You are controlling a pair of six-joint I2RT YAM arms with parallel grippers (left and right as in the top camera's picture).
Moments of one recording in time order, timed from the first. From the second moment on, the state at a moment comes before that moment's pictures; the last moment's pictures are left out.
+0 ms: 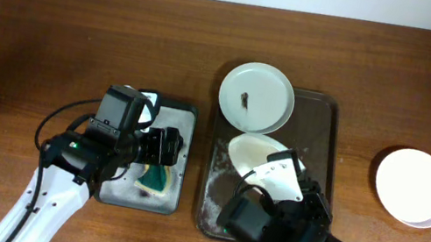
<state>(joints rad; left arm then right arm) -0.32 1.18 0.93 -0.74 0.16 -0.35 1.07 1.12 0.95 -1.14 1.08 0.46</state>
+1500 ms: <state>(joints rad) -0.32 1.18 0.93 -0.75 0.16 -0.35 1.10 1.12 0.95 -1.18 1.19 0.45</state>
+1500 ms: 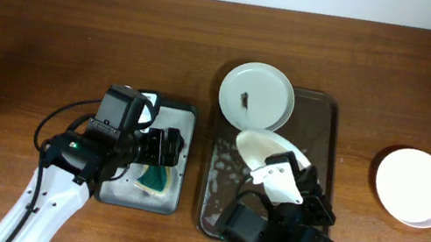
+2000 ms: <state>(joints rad) -0.32 1.18 0.93 -0.75 0.16 -0.35 0.37 1.13 0.95 -0.91 0.59 0.55</state>
